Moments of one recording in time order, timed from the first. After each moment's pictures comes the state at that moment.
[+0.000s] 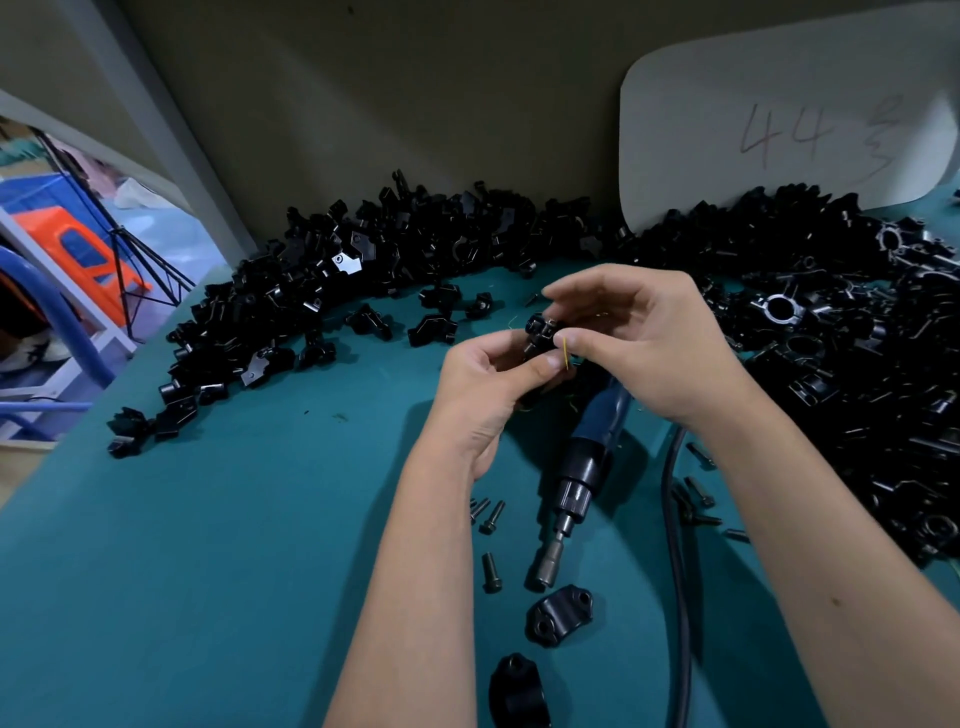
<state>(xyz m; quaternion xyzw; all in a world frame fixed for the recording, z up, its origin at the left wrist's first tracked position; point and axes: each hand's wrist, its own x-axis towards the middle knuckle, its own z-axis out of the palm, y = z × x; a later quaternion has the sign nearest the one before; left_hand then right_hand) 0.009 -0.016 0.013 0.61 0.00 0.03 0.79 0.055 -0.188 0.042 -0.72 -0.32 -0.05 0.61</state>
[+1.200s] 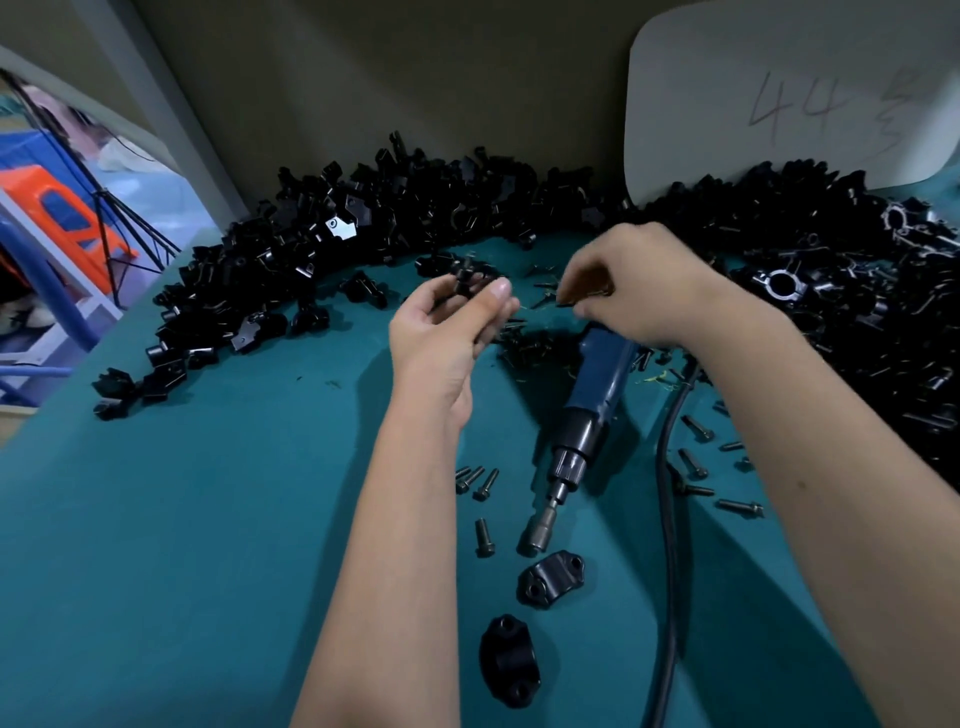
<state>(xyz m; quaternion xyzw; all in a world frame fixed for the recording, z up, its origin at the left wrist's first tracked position) 0.014 -0.005 0.021 0.48 0.12 0.17 0.85 0.084 -0.179 0.074 -0.94 -0.28 -0.02 0.22</state>
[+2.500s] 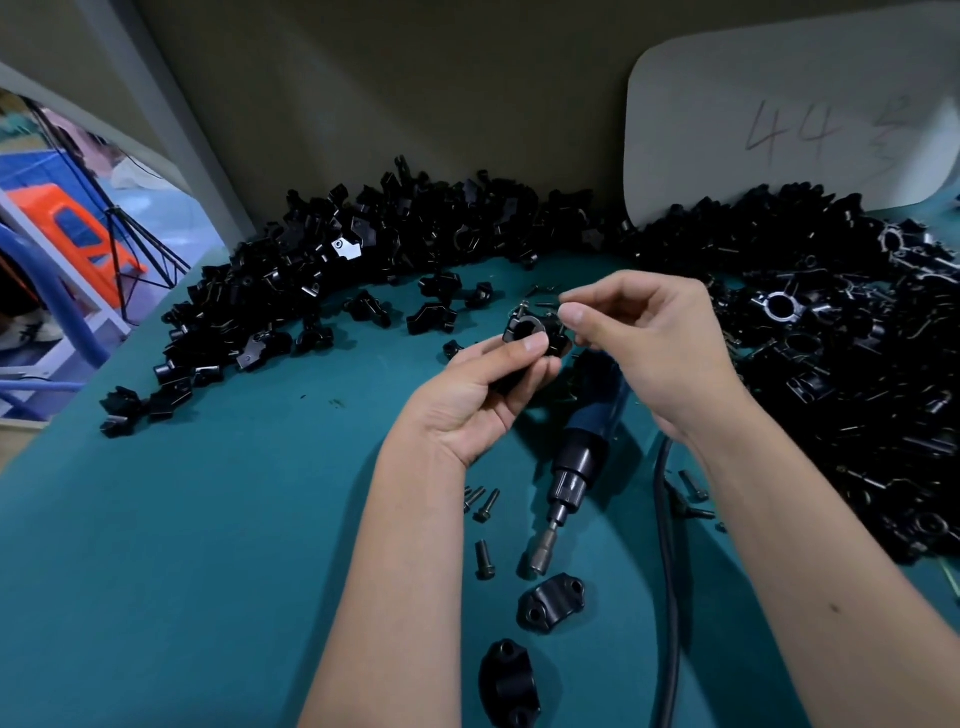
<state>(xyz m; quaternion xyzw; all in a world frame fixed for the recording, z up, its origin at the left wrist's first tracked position) -0.001 -0.012 0.031 0.41 0.12 -0.09 0.90 0.045 -0.181 0.037 -0.70 -0.20 -0.05 0.68</state>
